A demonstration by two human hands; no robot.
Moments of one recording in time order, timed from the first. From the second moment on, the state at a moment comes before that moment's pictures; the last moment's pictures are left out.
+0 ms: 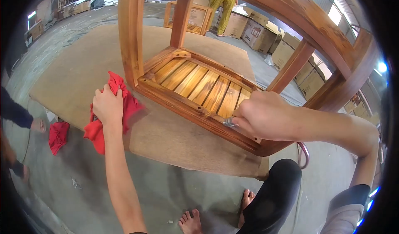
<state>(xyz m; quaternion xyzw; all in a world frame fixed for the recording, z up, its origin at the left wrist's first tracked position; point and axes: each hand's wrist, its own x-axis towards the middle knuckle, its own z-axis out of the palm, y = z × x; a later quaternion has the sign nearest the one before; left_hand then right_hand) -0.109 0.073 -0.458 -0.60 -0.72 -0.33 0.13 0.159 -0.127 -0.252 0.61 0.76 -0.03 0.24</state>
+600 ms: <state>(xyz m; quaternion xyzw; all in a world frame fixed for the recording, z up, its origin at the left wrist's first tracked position) -0.124 0.071 -0.462 -0.51 -0.72 -0.47 0.08 0.047 0.021 -0.294 0.47 0.88 0.06 0.04</state>
